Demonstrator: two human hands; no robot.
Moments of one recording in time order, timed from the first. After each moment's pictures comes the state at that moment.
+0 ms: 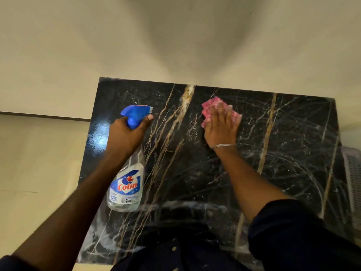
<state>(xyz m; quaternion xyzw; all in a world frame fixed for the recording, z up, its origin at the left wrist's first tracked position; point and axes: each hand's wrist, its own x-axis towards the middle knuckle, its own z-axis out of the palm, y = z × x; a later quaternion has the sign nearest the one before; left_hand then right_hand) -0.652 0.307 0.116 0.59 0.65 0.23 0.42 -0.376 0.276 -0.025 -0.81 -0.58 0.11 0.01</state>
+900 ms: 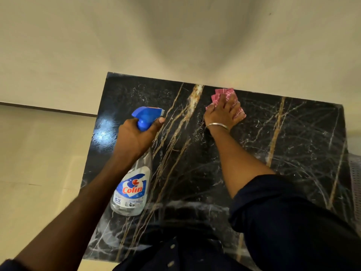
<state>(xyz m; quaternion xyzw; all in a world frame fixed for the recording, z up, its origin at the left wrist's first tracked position) -0.657 0.302 0.115 0.60 0.64 0.21 0.43 -0.404 0.339 -0.014 -0.89 -0.41 0.19 0.04</state>
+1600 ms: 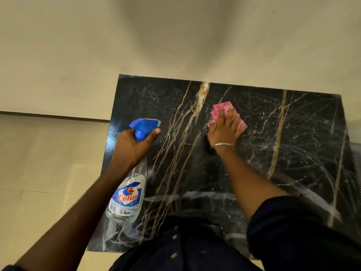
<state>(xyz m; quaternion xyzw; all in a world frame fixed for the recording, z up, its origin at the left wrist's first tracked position) -0.723 0.275 0.111 0.61 0.63 0.20 0.44 -0.447 0.262 -0.015 -0.87 -0.46 0.18 0.03</state>
